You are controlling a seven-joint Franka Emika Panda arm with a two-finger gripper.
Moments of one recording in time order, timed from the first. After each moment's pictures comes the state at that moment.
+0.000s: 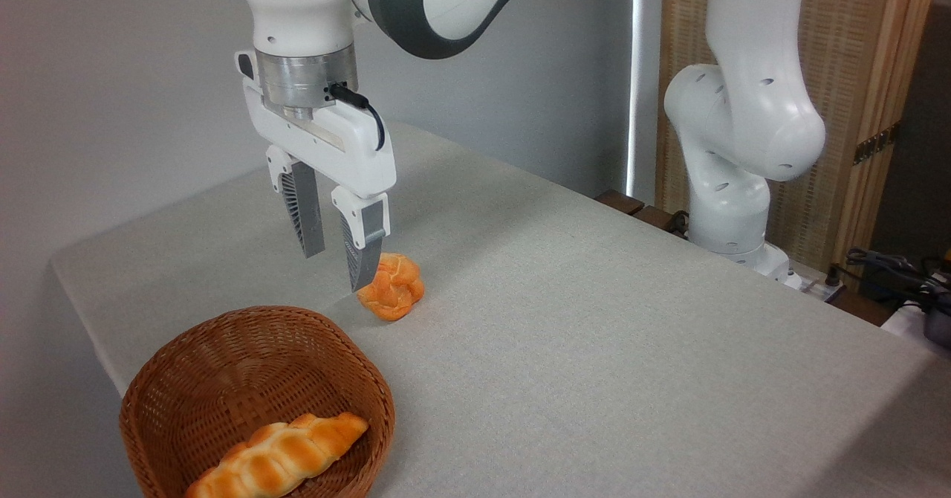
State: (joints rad) arm -0.30 -0.02 0.12 -1.85 -0.08 1.94 0.54
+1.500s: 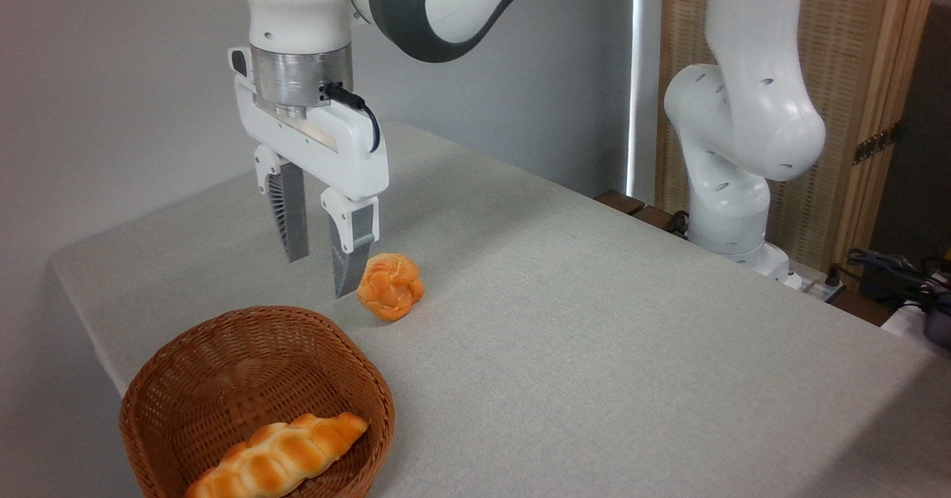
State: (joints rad) arm -0.30 -0.01 0.14 -1.85 -0.08 2.03 0.54
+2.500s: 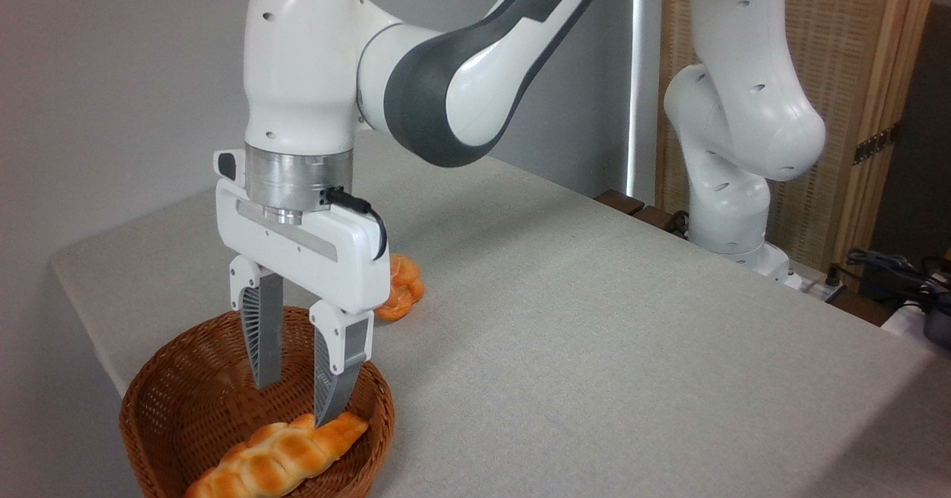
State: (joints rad) arm -0.29 0.15 0.26 -1.85 0.00 2.32 0.54
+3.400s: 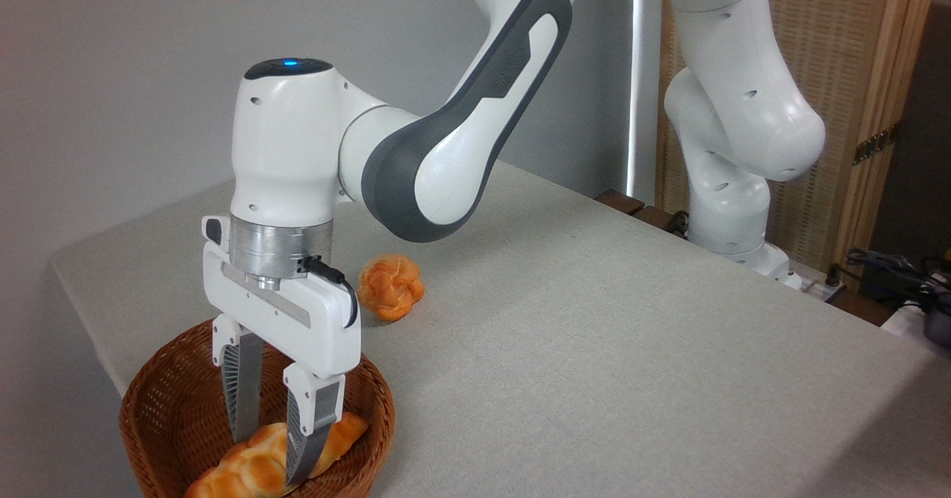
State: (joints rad) arm -0.30 0.29 0.25 -1.84 0.00 2.49 0.54
